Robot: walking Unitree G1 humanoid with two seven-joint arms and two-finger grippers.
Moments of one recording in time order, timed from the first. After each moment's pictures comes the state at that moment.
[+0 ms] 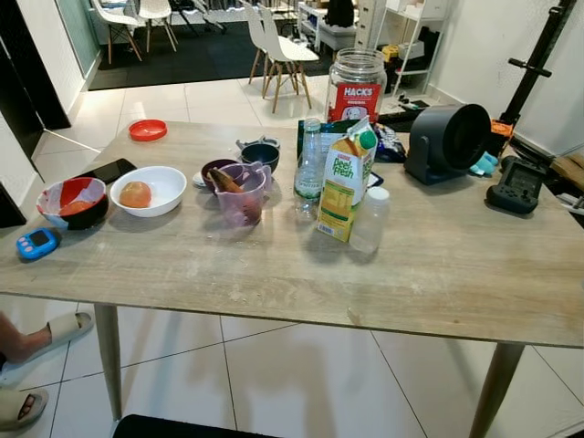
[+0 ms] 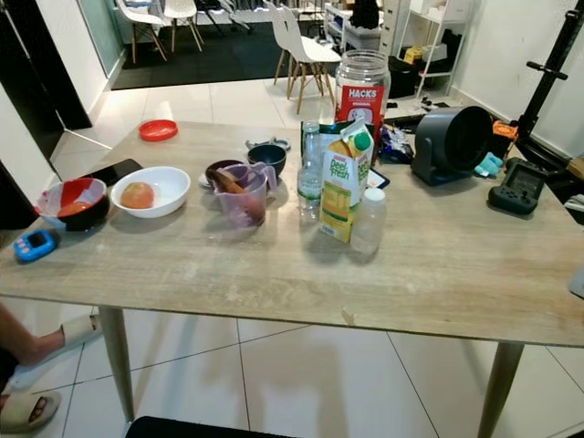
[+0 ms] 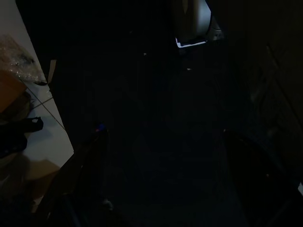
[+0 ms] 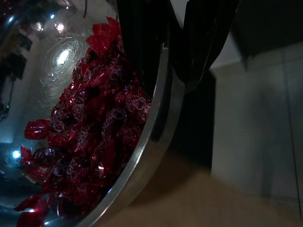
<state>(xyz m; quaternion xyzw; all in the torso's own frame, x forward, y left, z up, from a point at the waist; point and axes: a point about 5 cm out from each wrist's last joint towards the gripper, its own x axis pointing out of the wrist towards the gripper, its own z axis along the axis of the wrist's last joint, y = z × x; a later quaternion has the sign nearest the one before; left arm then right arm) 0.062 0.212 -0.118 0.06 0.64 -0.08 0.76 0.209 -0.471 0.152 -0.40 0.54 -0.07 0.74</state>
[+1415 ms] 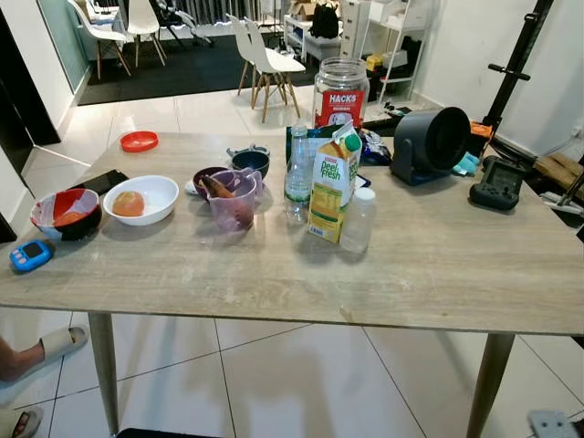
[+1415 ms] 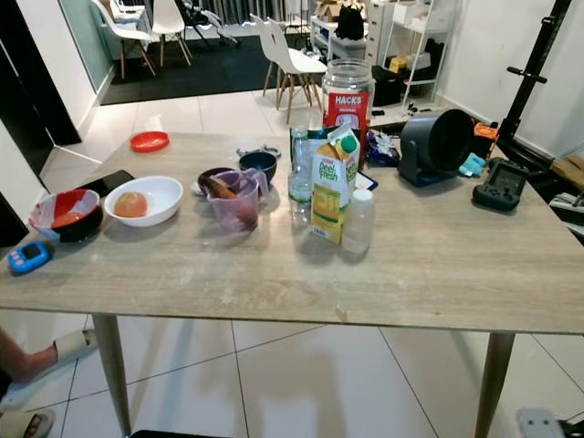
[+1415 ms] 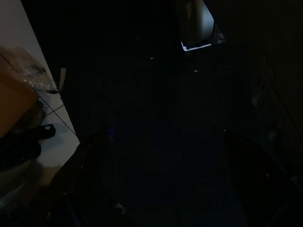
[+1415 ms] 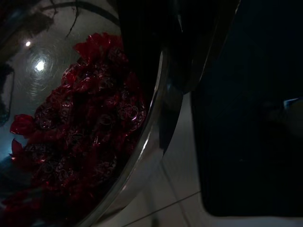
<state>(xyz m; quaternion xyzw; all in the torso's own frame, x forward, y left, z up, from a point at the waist) 0.059 0.212 -0.118 0.07 0.64 -0.09 0.76 0.114 -0.352 -0.054 -0.10 0.58 -0.15 0.79</state>
